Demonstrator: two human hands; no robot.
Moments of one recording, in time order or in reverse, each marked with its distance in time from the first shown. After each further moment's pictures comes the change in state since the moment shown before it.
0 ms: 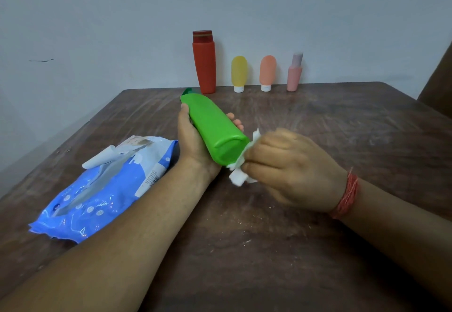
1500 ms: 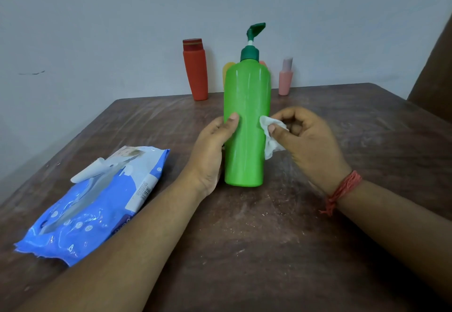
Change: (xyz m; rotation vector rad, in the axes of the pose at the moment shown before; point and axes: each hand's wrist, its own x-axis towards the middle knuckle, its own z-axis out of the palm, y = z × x) left_hand -0.008 -0.020 0.003 0.734 -0.194 0.262; right_hand -0.010 0.028 0.015 1.056 0.468 1.111
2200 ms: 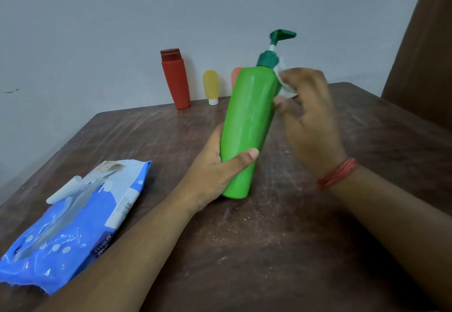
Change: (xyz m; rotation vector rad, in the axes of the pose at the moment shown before) left_hand -0.011 -0.005 0.014 0.343 -0.239 0.092; right_hand 0.018 -0.020 -0.033 -0.602 0.327 -0.528
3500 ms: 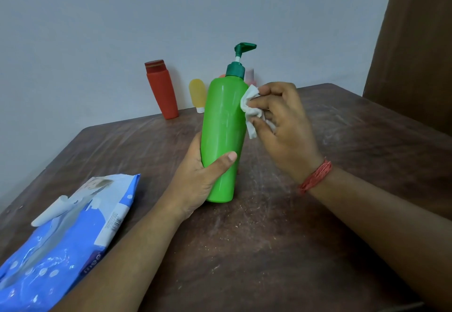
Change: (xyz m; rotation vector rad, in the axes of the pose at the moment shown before) left_hand 0.003 0.000 -0.006 -0.006 0.064 0.005; right_hand -0.007 -0.002 0.005 0.124 -0.094 0.017
